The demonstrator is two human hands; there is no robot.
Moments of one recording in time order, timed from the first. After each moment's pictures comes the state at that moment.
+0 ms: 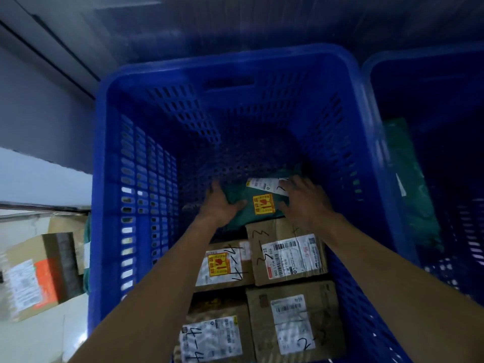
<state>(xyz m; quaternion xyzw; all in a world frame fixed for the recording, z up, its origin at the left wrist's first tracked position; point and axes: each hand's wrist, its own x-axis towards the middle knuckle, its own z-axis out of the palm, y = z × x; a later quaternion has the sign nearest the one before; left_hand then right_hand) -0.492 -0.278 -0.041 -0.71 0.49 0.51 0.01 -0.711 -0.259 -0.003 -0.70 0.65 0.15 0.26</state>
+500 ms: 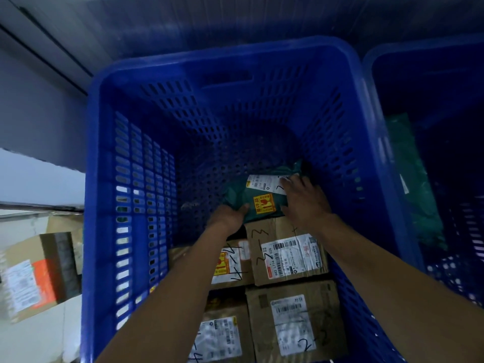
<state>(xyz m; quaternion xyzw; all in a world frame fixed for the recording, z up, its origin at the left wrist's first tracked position) -0.511 -0.255 -0.059 -0.75 0.40 0.53 0.05 -0.709 -0.257 -0.018 -0.70 0.65 0.19 0.24</state>
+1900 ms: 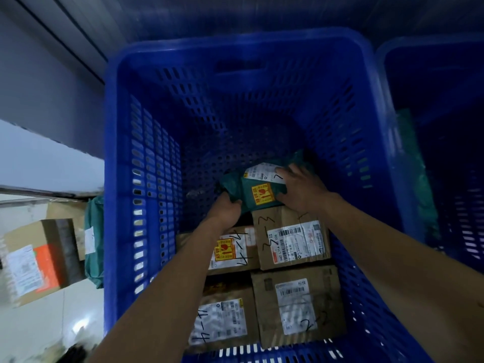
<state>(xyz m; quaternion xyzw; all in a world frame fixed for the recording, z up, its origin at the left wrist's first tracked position) -0.488 -0.241 -0.052 -0.69 0.39 0.60 -0.04 -0.698 -0.270 -0.011 -0.70 0.62 0.18 0.31</state>
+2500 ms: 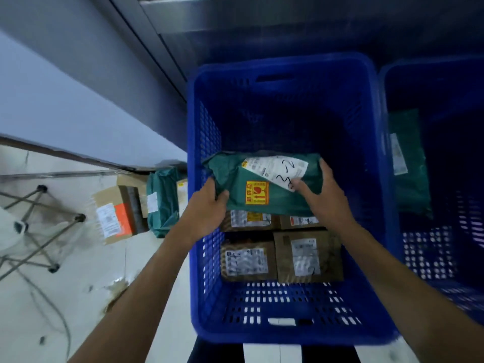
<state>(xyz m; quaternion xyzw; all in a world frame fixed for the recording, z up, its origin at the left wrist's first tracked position) -0.393 -0.177 0.199 -0.69 0.50 0.51 -0.08 -0.662 -0.173 0.135 -0.46 0.74 -0.14 0.47</state>
